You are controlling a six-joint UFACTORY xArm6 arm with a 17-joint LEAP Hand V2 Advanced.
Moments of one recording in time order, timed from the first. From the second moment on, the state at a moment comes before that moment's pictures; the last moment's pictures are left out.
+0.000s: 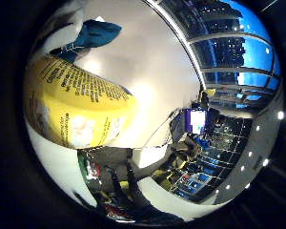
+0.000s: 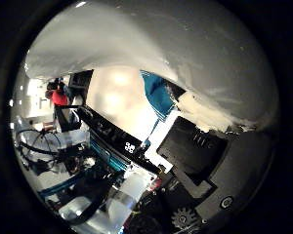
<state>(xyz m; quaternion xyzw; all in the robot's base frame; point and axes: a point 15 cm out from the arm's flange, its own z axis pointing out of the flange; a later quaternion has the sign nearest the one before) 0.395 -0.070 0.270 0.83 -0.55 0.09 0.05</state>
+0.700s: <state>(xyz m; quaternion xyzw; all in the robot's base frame) 0.388 -0.068 0.234 0.81 -0.58 0.08 0.05</state>
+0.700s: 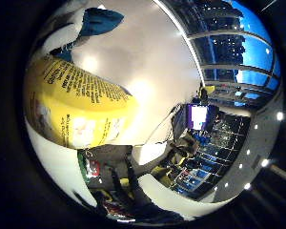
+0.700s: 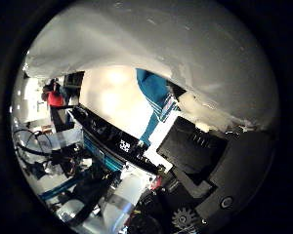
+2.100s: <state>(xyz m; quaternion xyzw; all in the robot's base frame) 0.507 0.301 0.194 0.66 -0.53 -0.25 -0.46</state>
